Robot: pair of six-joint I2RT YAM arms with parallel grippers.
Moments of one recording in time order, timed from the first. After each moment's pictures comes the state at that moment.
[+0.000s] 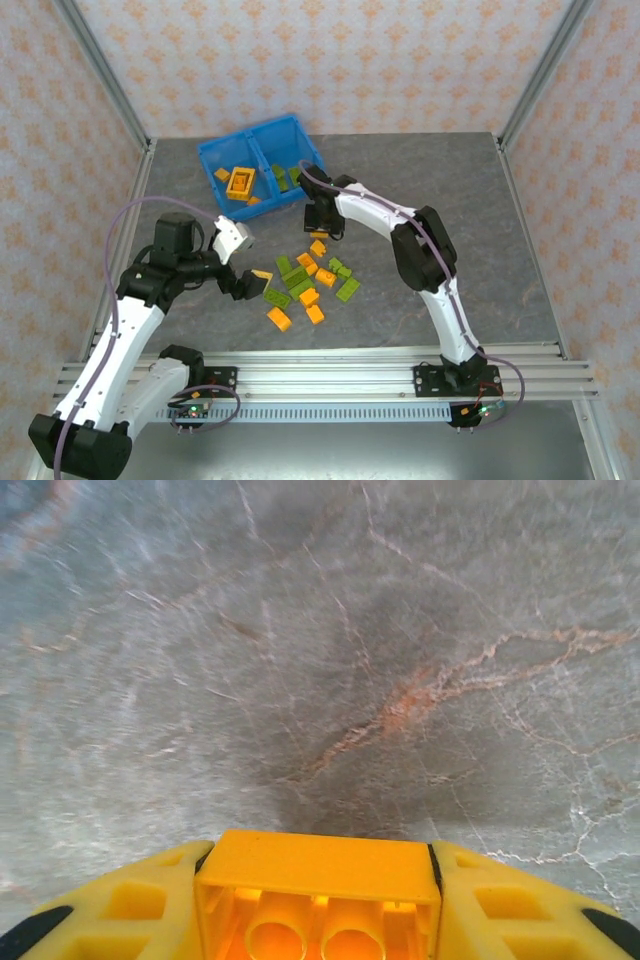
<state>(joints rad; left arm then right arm) -0.16 0.82 0.82 -0.73 0.72 0.38 0.67 2.24 1.87 -0.85 0.01 0.68</state>
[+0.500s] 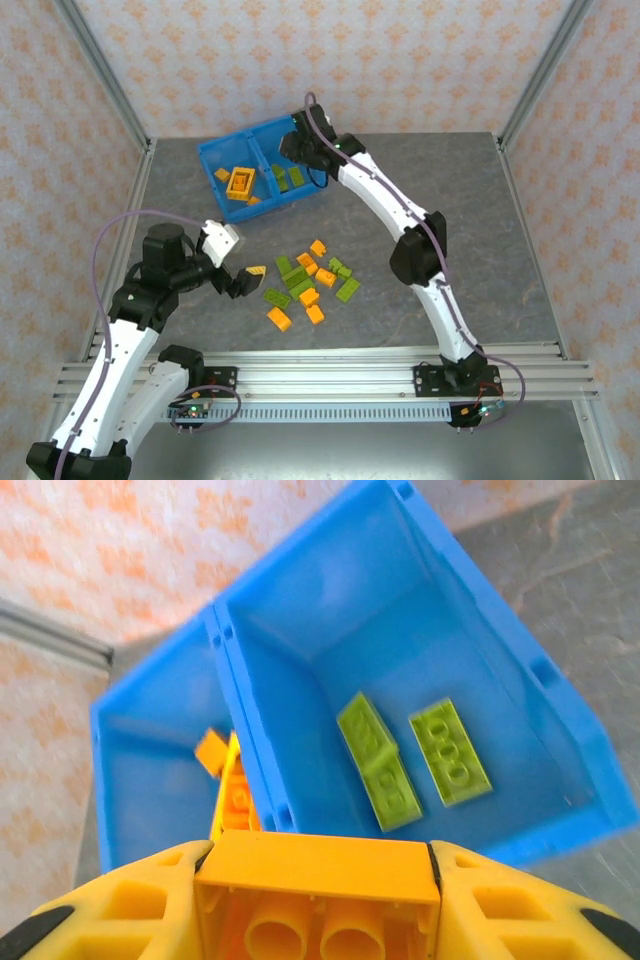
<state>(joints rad) -0.16 0.68 0.76 -0.63 0.55 0.34 0.64 2.43 2.53 -0.77 0.07 0.78</state>
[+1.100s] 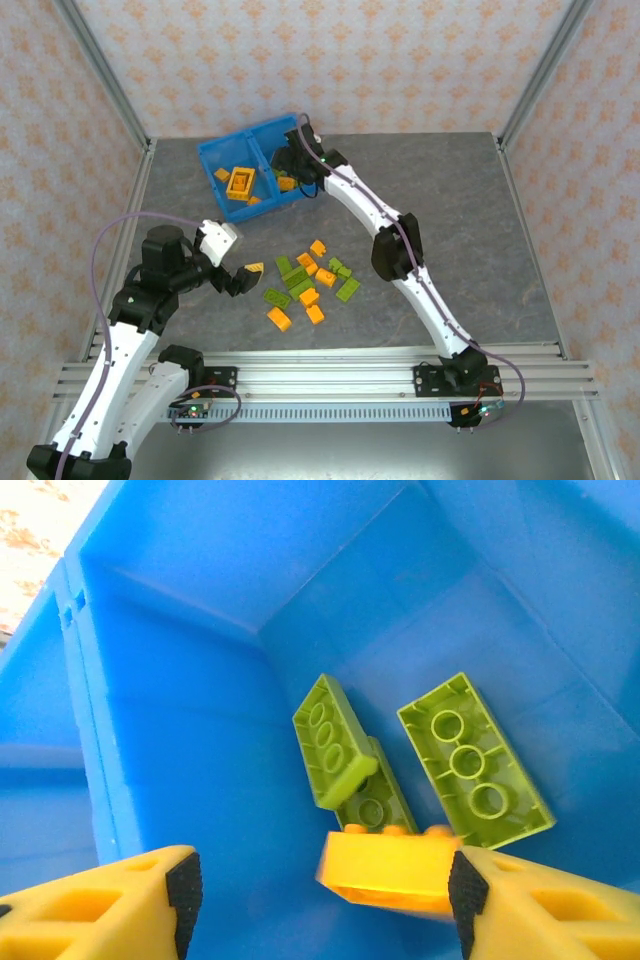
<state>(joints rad) -0.16 0.67 0.74 -0.61 0.49 0.32 0.63 2.68 2.69 -0.72 0.01 0.86</state>
